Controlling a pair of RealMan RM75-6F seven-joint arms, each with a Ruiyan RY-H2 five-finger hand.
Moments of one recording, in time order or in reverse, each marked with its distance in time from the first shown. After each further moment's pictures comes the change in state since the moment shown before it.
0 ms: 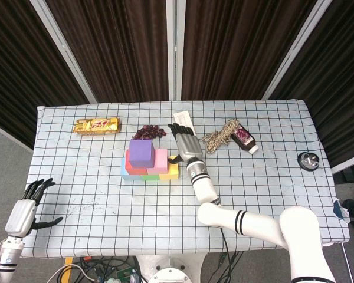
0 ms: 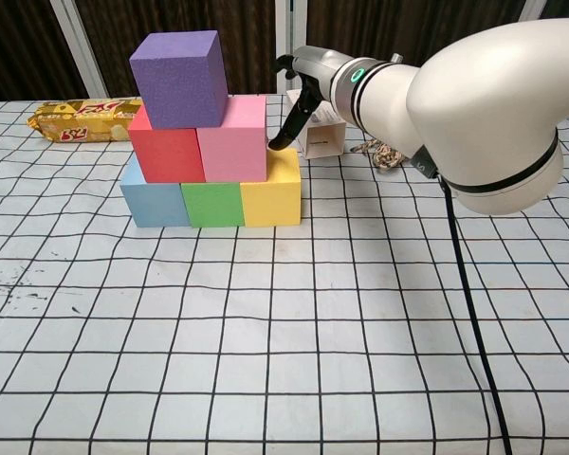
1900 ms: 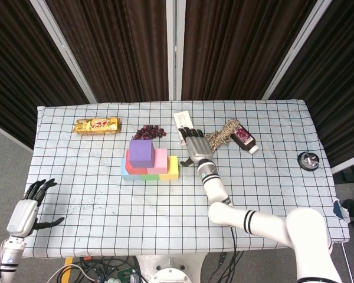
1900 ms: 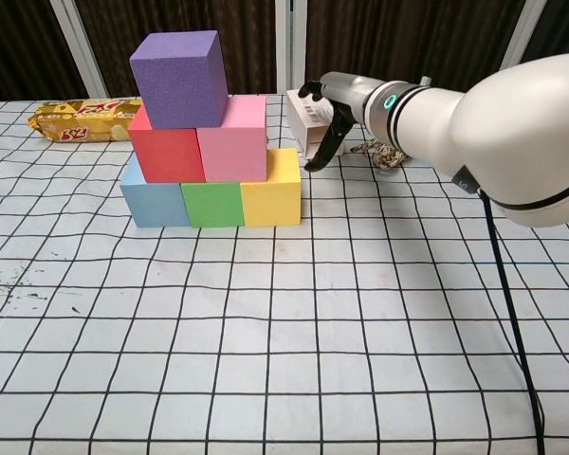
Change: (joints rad) left arm -0.003 0.000 0.003 -0.009 0.007 0.000 0.019; right arm -0.048 0.051 -0.086 0.015 -0.021 -0.048 -0.035
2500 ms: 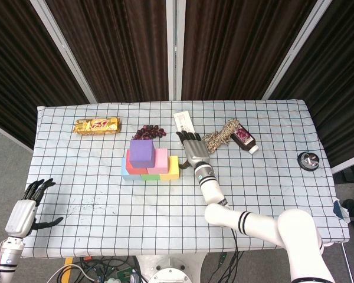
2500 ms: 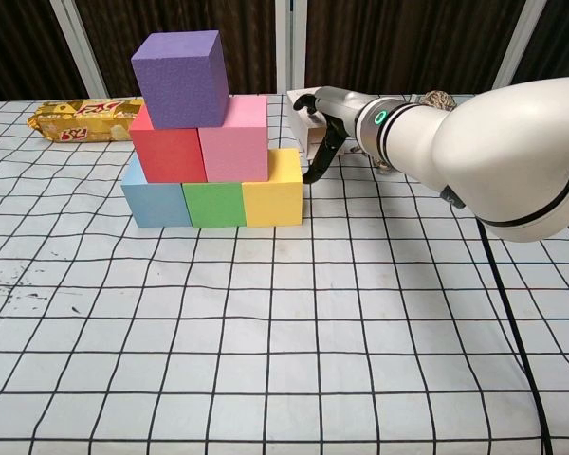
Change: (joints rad) left arm 0.004 0.001 -0.001 0.003 -0.003 0.008 -0.003; right arm 0.017 -0.071 -0.021 0.094 -0.011 -0.029 0.058
